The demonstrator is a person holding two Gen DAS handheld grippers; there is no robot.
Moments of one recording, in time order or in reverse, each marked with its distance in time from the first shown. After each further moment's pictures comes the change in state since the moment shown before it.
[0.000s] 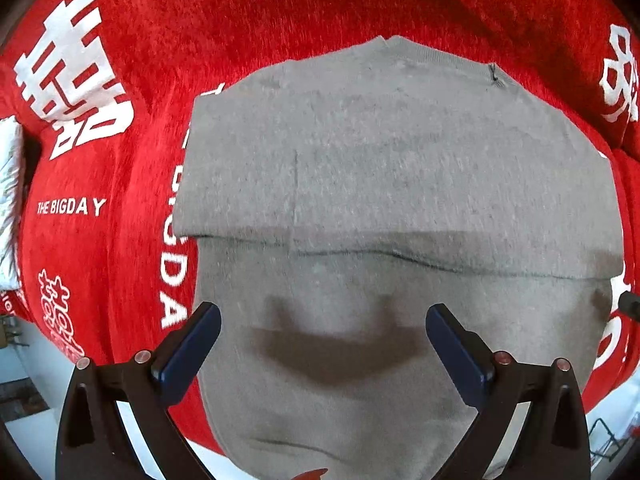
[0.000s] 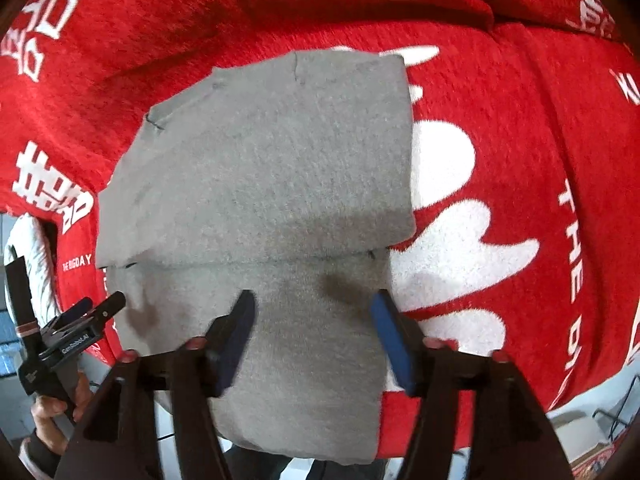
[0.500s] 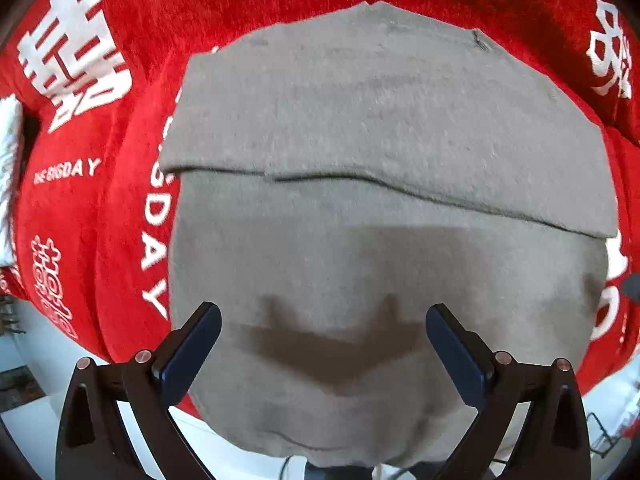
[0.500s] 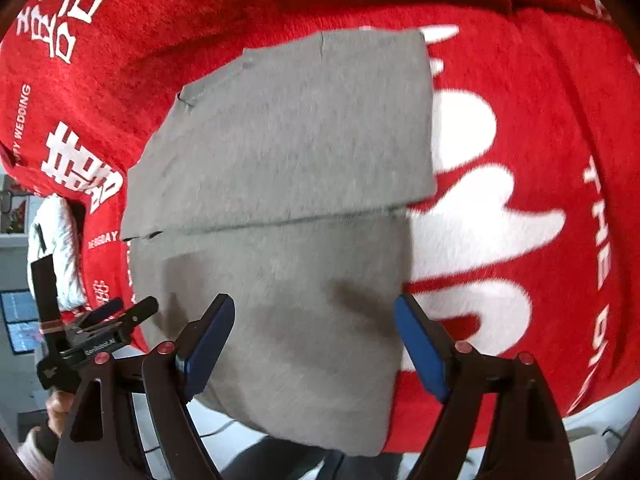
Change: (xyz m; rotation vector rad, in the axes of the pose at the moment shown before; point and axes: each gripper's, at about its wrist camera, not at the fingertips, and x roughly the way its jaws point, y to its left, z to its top) left arm 0.001 -0.010 -0.040 -0.019 0.058 -0.028; right arm 0.010 -0.010 -0.031 0.010 0.060 0.144
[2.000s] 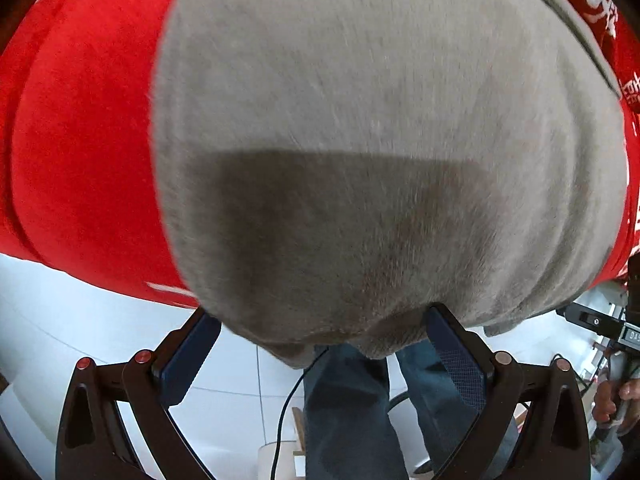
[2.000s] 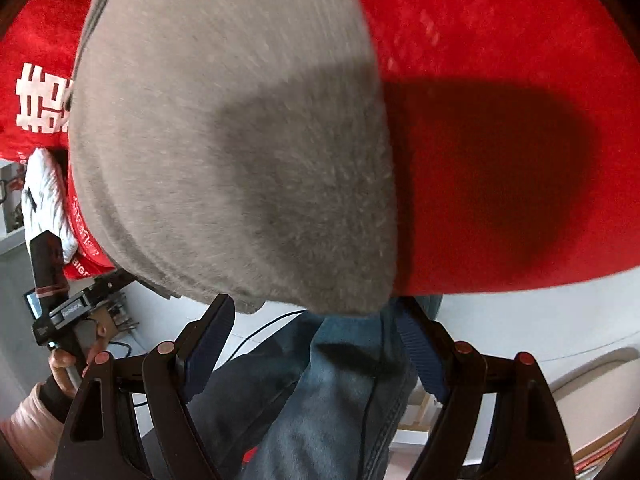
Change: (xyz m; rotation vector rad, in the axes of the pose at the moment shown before) left arm 0.106 0.093 -0.152 -0.007 0.222 -0.237; right arm 0.128 -0.053 -0.183 0.103 0.271 0.054
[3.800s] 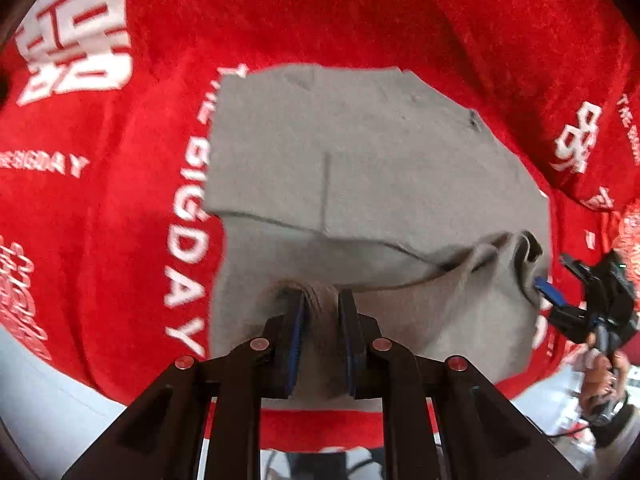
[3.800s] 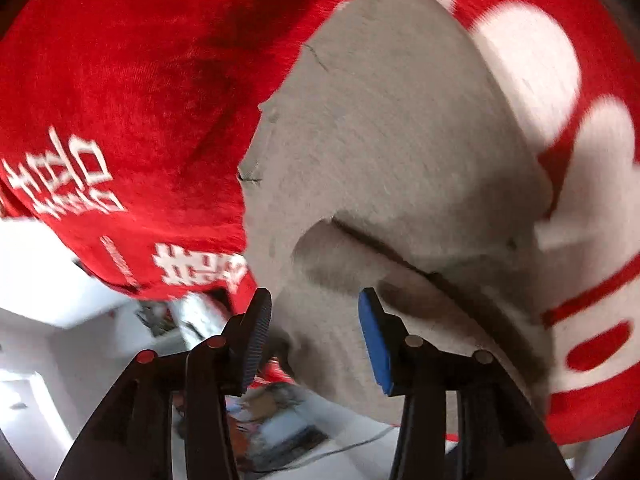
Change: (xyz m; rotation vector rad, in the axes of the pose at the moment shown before) left arm -0.180 -0.020 0.171 -0.043 -0.264 -0.029; right arm -0.165 0.066 0.203 0.198 -0.228 0.464
